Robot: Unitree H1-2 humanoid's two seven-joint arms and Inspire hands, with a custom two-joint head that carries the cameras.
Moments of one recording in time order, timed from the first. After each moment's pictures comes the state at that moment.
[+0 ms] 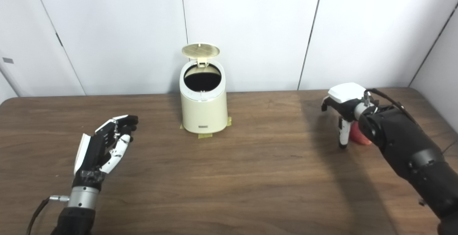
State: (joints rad) left arm -0.11 0.16 0.02 -0.01 0.23 -0.19 0.04; right arm -0.67 -0.70 0.46 0.47 -0.95 0.05 0.33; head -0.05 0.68
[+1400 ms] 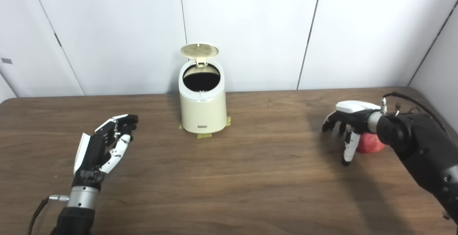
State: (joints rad) left arm -0.11 0.16 0.02 -0.01 0.23 -0.20 0.03; right arm -0.55 -0.79 0.36 0.17 -0.74 0.14 0.72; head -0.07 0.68
